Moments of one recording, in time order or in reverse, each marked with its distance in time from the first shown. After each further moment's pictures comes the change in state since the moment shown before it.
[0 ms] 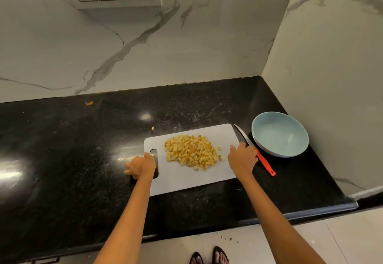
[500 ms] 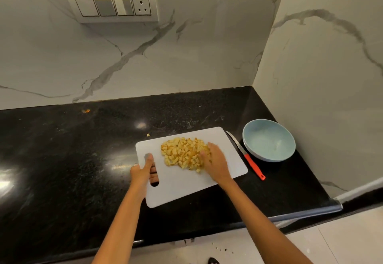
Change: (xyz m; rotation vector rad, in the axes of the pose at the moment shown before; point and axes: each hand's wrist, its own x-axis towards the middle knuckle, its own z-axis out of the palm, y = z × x) left_hand -0.032 -0.014 -0.025 -0.635 -0.423 0.015; right_hand -0.031 -0.022 -0.002 0.590 -0.132 -0.492
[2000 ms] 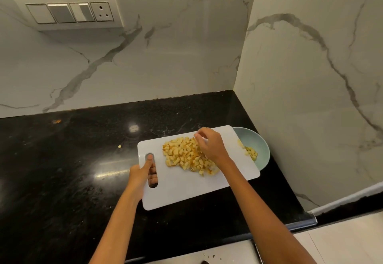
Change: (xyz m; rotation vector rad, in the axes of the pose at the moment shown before) left_hand -0.032 0.023 0.098 0.049 -0.147 -0.006; right_hand 0.076 0.017 -0.097 0.040 0.068 -0.160
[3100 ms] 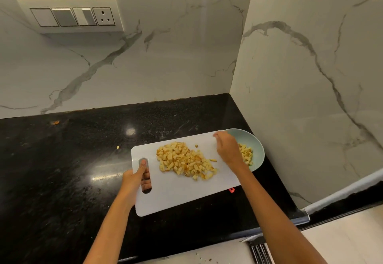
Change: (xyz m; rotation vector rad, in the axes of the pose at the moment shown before) left_hand -0.007 -0.011 -0.018 -0.018 -0.028 0.005; right_hand -0.011 0.034 -0.038 -0.271 0.107 0.007
